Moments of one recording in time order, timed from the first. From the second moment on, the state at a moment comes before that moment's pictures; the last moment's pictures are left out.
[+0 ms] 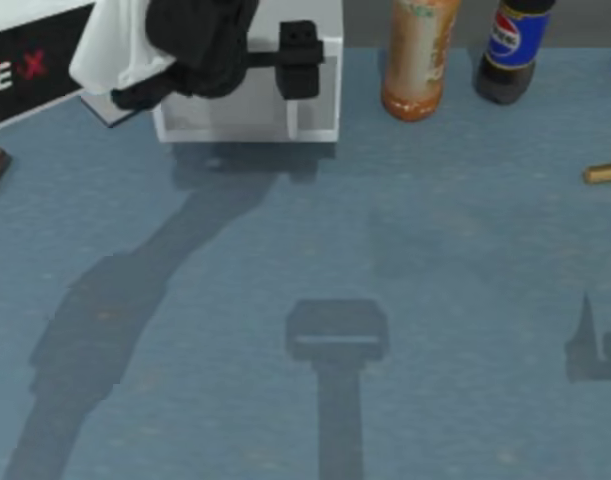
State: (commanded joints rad) left arm -0.54 1.87 1.54 -0.56 -0.34 -0.45; right arm 0.00 0.00 0.00 0.00 0.00 0.00
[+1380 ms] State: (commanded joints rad) left arm -0.55 2.31 1.86 -0.47 -0.33 -0.46; right arm 0.00 0.00 0.00 0.00 0.00 0.00
